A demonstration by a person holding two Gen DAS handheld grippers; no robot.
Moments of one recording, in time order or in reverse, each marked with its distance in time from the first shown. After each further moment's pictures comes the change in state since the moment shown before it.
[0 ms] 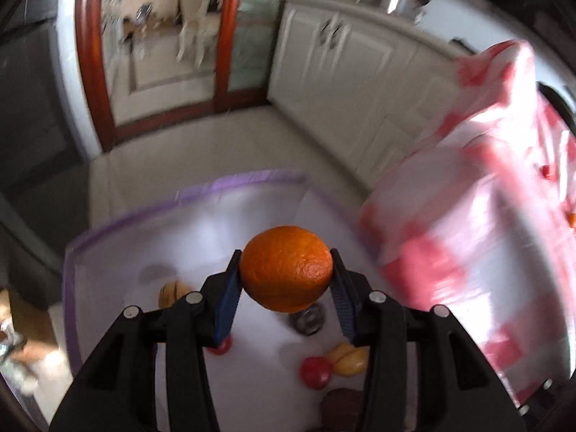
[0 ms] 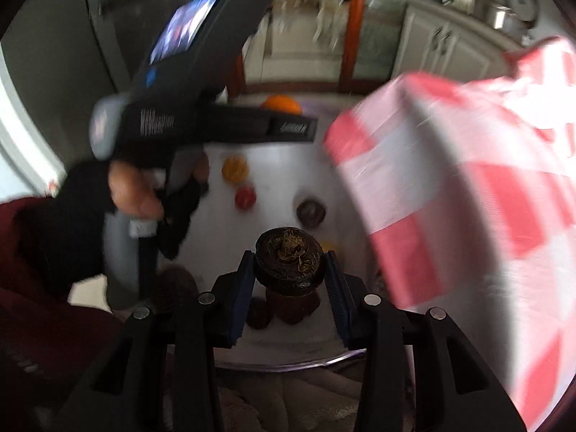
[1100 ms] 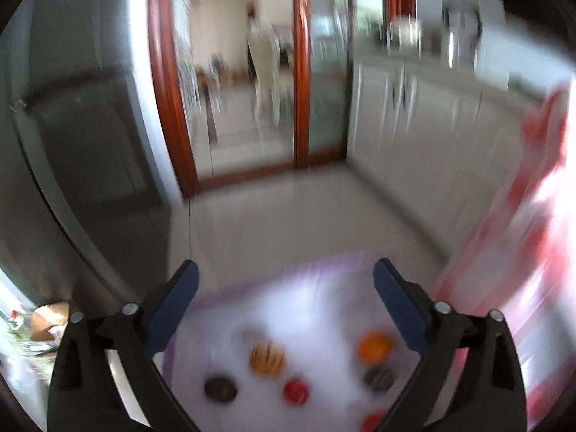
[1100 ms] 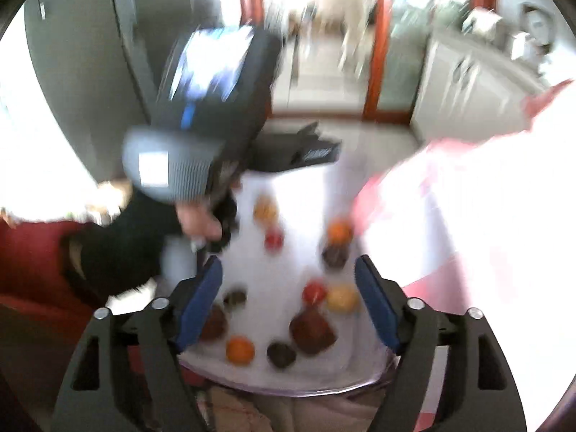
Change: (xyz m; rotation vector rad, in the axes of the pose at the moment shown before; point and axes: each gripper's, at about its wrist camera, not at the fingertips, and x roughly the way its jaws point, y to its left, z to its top) left arm -0.070 0.003 0.040 -0.042 -0.383 0.310; right arm -0.079 -0.007 0.027 -0.016 -0.208 0.091
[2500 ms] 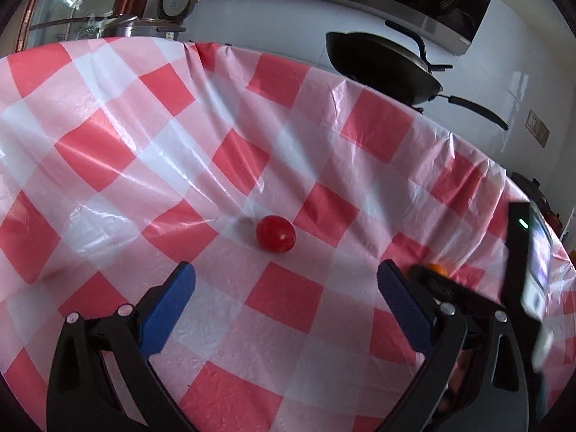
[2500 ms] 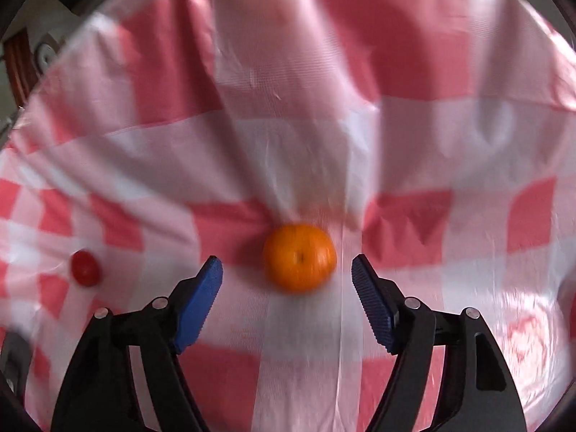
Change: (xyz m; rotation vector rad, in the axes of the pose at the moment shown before) left arm -0.070 -0.583 0.003 0.264 0.146 -0.871; right arm -0.178 -0.615 -0.182 1.142 -0.102 -0.967
